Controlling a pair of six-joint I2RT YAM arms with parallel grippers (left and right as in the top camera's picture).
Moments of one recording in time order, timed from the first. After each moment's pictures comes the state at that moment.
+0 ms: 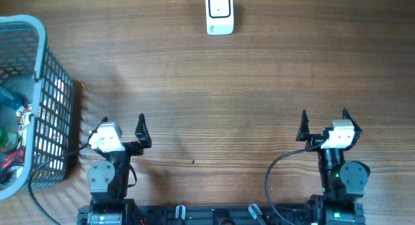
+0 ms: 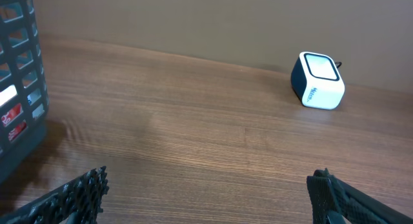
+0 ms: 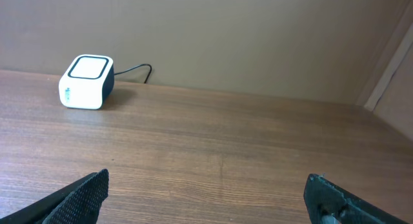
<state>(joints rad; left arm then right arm) 0.01 0.11 0.01 -0.07 -0.02 -0.17 -0.11 0.07 0.01 0.00 -0.09 -0.12</state>
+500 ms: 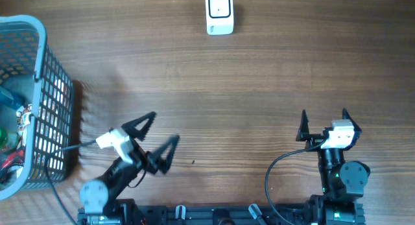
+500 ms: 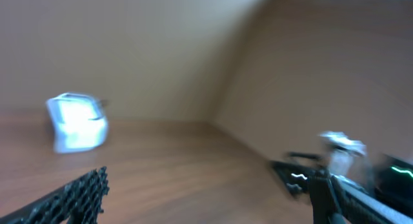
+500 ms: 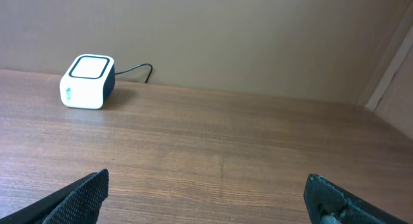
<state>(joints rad) 0.01 0.11 0.01 0.40 0.77 -0.63 -0.11 0.07 0.01 0.00 -0.09 -0.12</state>
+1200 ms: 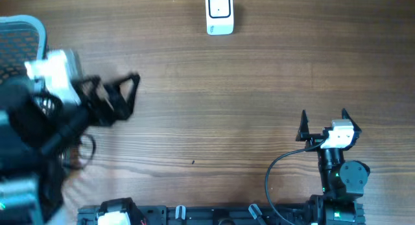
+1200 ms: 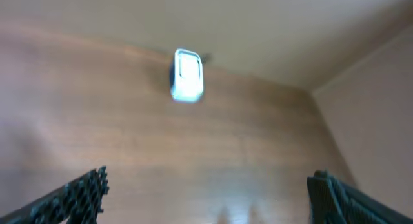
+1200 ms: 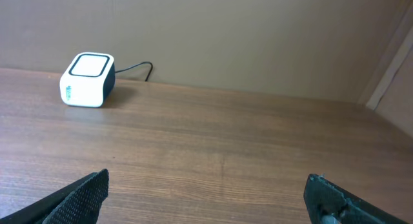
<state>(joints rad) 0.13 0.94 1.46 -1.03 0.52 -0.26 -0.11 0.07 0.01 0.00 -0.09 -0.12</state>
